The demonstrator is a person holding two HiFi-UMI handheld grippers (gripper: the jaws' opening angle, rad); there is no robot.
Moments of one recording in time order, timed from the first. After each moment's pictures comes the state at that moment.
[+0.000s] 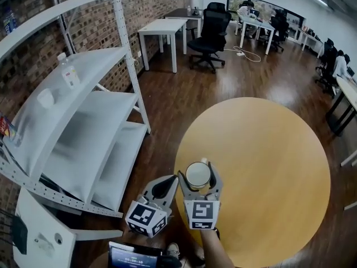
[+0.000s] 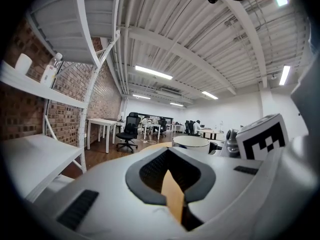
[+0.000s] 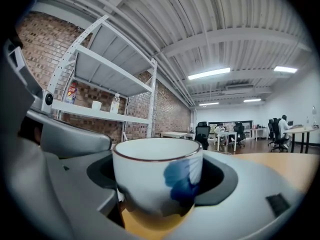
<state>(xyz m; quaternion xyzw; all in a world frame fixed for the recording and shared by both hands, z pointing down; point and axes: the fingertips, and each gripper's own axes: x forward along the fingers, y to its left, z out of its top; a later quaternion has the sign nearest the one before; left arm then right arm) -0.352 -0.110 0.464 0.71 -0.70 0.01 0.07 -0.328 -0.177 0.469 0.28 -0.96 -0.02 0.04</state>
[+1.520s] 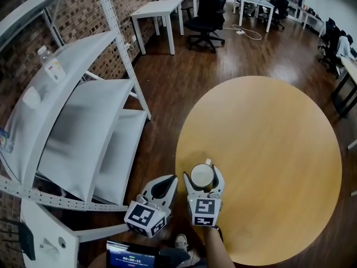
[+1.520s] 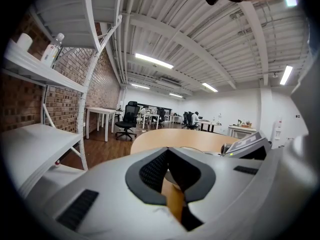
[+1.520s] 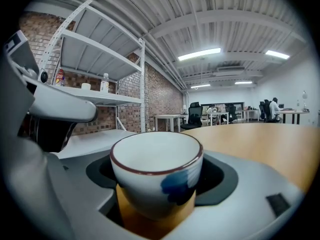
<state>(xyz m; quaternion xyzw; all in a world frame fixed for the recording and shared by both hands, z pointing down) -0.363 -0.110 0.532 0.71 -0.69 0.04 0.12 -0.323 -0.188 0.590 0.32 -0.94 0.06 0.11</state>
